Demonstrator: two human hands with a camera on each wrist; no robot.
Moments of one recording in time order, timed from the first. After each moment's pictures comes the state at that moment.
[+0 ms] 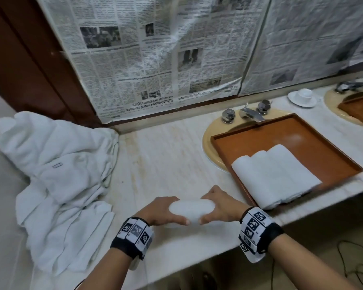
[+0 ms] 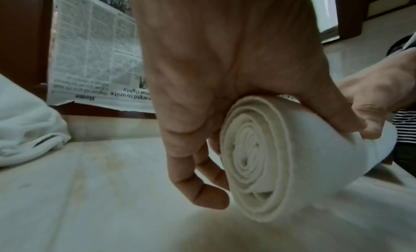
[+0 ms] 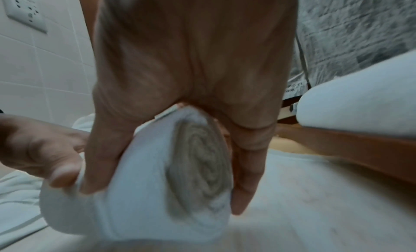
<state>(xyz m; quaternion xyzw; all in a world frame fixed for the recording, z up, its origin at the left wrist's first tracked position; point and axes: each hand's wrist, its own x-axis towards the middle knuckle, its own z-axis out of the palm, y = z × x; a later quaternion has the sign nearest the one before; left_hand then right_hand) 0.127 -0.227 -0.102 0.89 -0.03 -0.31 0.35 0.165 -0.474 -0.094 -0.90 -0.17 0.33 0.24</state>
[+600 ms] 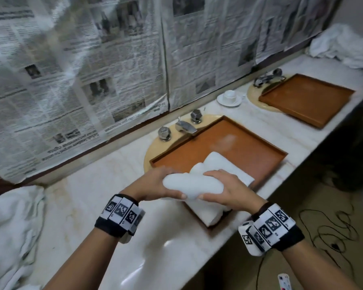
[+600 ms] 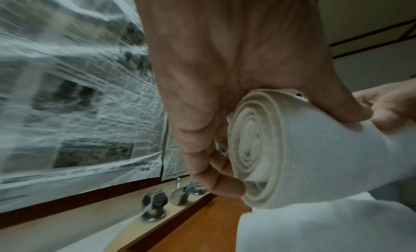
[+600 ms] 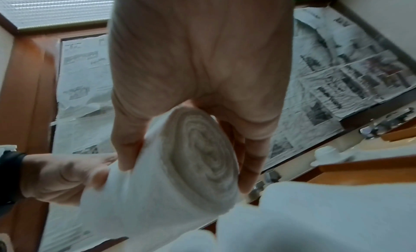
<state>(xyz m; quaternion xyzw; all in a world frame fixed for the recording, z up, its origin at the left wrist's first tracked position) 0.274 -0.396 -0.003 0.89 -0.28 -0.22 0.30 0.190 -0.657 -0.031 -0.92 -0.04 0.05 0.38</state>
